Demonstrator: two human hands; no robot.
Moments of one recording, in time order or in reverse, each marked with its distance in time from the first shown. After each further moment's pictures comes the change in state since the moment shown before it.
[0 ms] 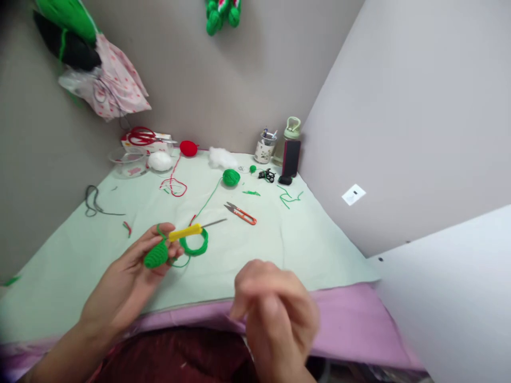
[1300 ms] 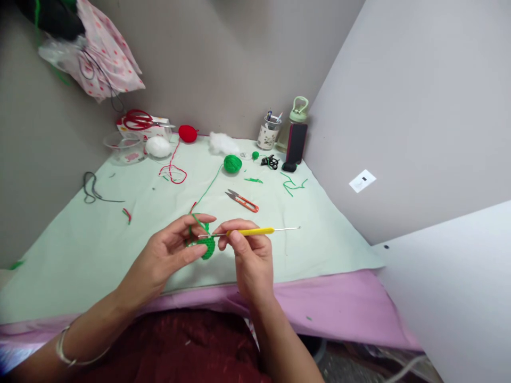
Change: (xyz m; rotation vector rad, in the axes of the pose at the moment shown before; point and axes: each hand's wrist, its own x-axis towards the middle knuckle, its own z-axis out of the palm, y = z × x) left_hand 0.010 -0.018 0.002 0.493 -0.437 0.134; right_hand 0.008 0.056 0.032 0.737 0.136 0.471
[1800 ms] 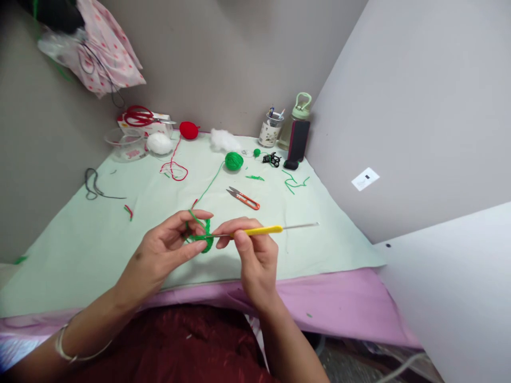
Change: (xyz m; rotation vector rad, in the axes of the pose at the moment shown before) left_hand -0.002 0.000 -0.001 0.090 0.062 0.056; right_hand -0.005 -0.006 -0.006 -0.293 -0.116 -0.198
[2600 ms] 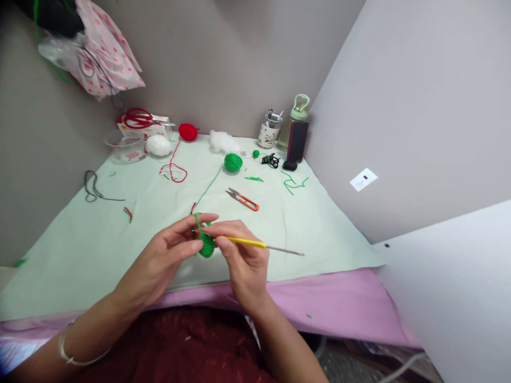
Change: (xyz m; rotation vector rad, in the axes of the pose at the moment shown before) left_hand 0.000 0.000 0.005 -0.304 -0.051 -0.143; right_hand 0.000 -0.001 0.012 -0.092 0.030 -0.045
